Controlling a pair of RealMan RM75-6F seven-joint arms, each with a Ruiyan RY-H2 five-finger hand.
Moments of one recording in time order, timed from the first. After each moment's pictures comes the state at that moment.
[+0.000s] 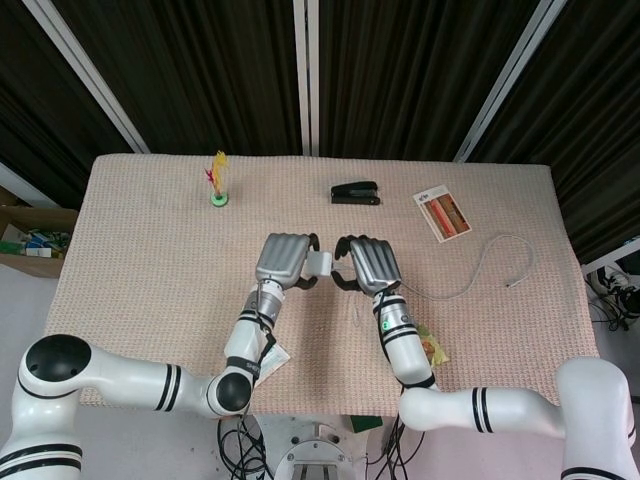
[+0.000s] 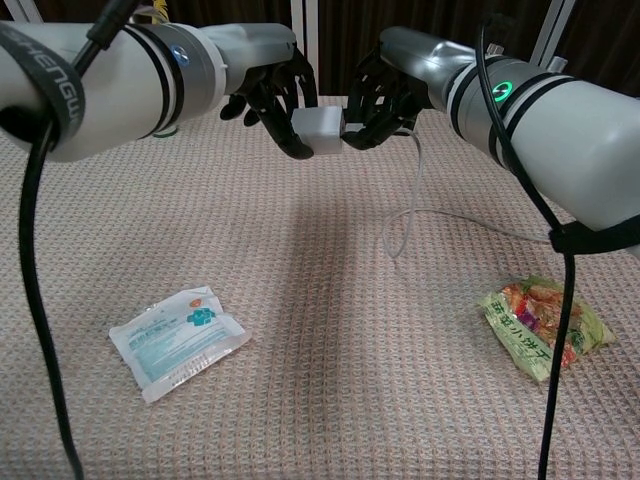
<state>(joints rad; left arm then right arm) -1.12 -1.70 -0.40 -1.75 0.37 1.28 0.83 0.89 -1.73 0.37 -1.71 -0.67 1.26 -0.63</state>
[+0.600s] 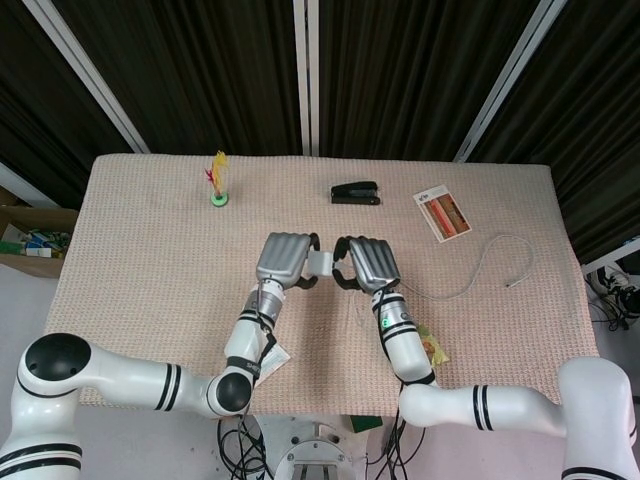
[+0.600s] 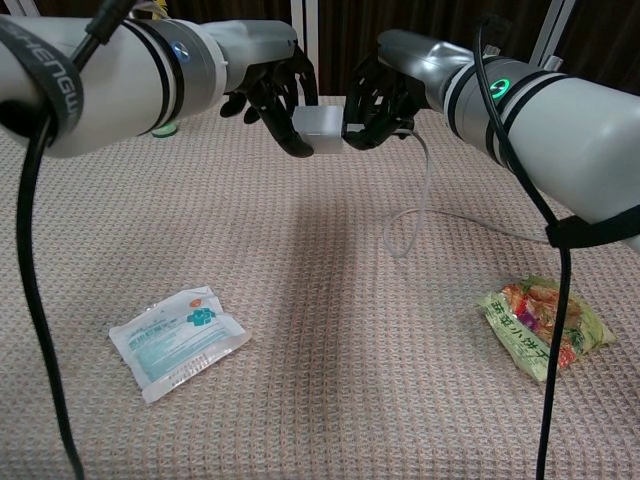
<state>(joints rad) -1.13 -1.69 -0.39 -1.75 0.36 1.28 0.84 0.89 -1.73 0.38 -1.70 -0.65 1.22 -0.60</state>
